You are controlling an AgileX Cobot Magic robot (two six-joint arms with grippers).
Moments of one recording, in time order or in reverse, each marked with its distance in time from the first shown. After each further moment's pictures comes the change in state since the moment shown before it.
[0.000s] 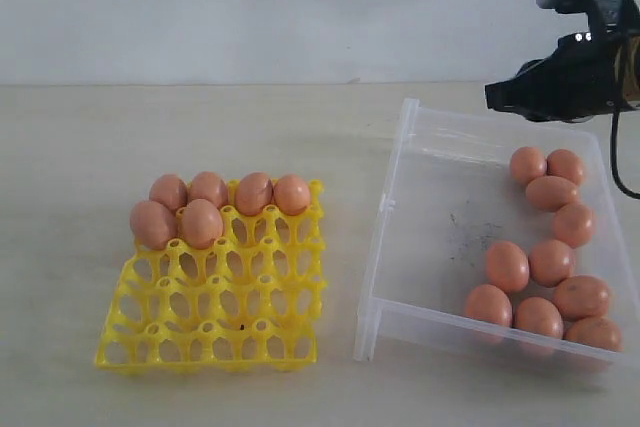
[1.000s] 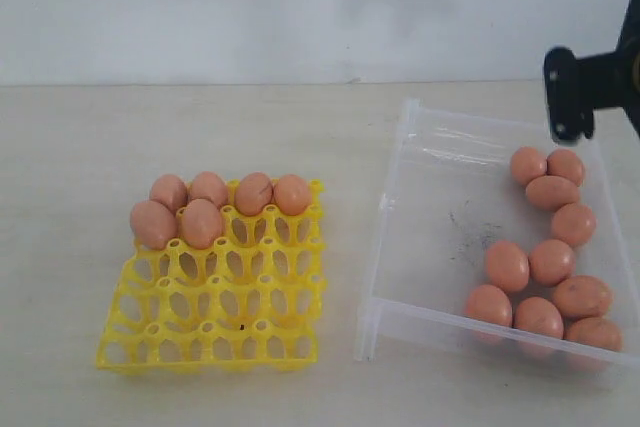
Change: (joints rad) left arm 0.000 0.000 0.000 0.000 0.000 0.000; right arm 0.098 0.031 0.008 -0.012 0.808 -1.484
